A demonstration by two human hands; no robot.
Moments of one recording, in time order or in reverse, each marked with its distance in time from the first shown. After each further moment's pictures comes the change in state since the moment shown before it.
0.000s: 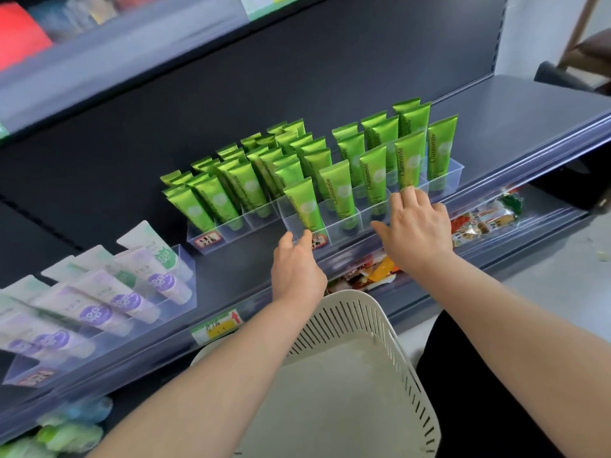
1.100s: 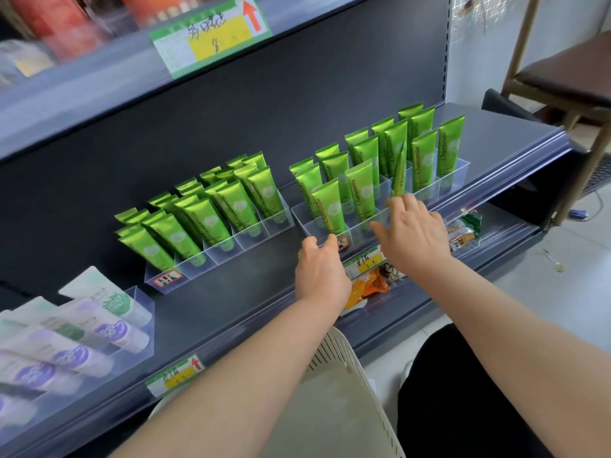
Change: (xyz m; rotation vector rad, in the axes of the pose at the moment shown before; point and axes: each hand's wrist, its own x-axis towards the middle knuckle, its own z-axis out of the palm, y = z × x) left_hand 0.014 0.096 0.022 0.024 -0.107 0.186; right_hand 0.025 0.062 -0.011 0.183 -0.011 0.128
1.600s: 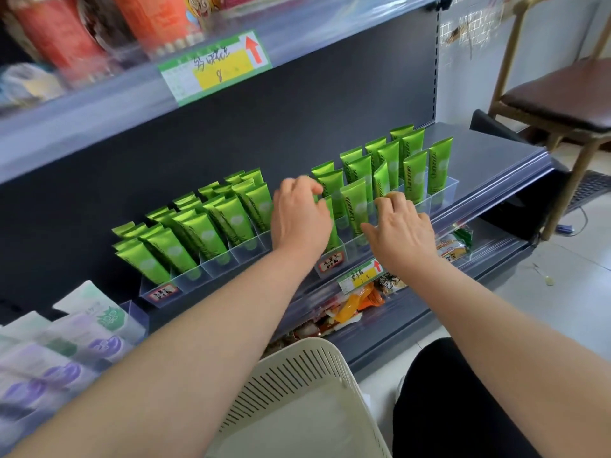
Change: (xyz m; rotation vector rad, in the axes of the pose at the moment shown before) left_hand 0.050 0.026 -0.068 -0.169 0.418 0.168; right_hand 0.015 -0.010 -0.018 0.018 0.023 0.000
